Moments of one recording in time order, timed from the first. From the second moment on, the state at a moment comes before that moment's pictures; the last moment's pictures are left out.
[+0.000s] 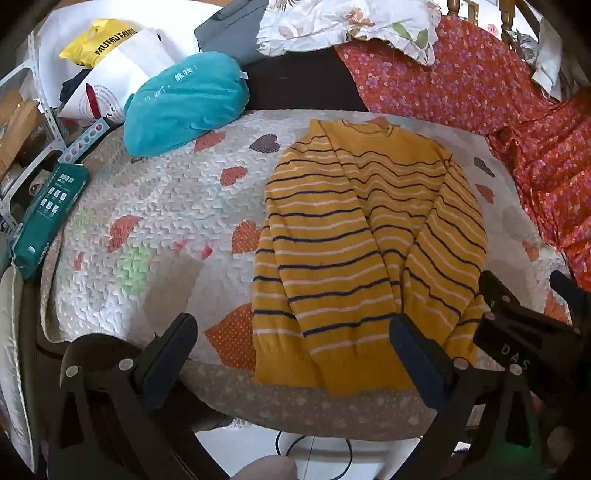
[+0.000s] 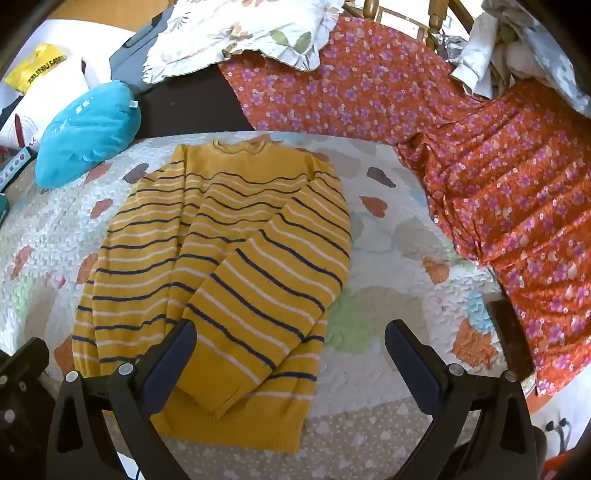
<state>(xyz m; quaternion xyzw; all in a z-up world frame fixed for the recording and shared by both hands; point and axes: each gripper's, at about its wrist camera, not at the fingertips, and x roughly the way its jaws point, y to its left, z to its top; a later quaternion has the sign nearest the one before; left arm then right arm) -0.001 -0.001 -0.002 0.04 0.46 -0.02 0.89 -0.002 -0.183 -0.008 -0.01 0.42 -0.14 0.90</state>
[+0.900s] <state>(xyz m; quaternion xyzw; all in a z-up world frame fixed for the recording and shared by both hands) -0.056 -0.019 0.003 0.08 0.46 -0.05 0.88 -0.010 -0.203 -0.021 0.01 0.42 -0.17 0.89</state>
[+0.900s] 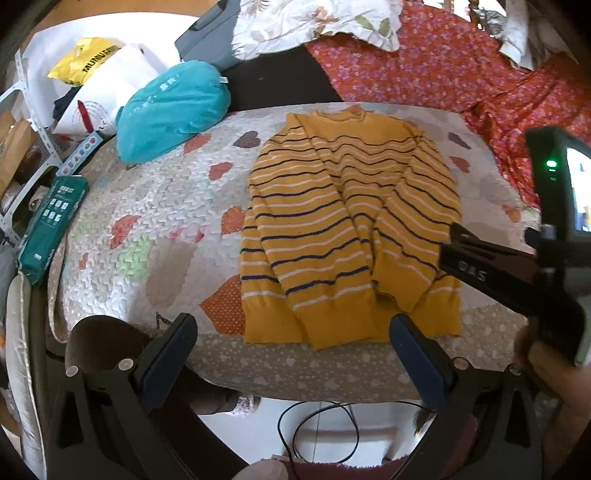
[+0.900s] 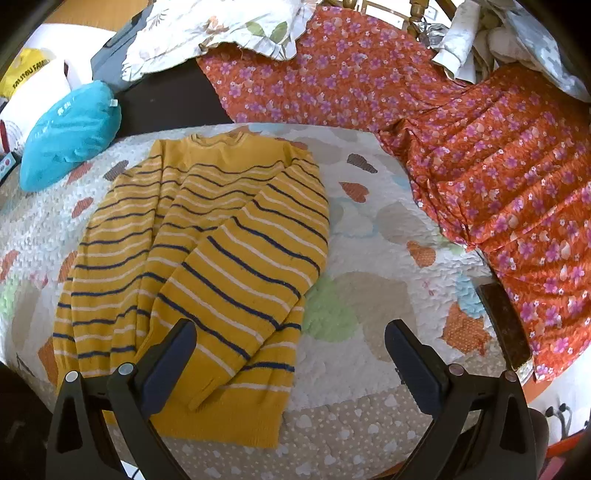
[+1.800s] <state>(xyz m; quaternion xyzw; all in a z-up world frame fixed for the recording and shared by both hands) 0.095 0.035 -0.120 0.08 0.56 0.01 0.82 0.000 -0.269 -0.144 0.15 0.55 -0.14 0.81</state>
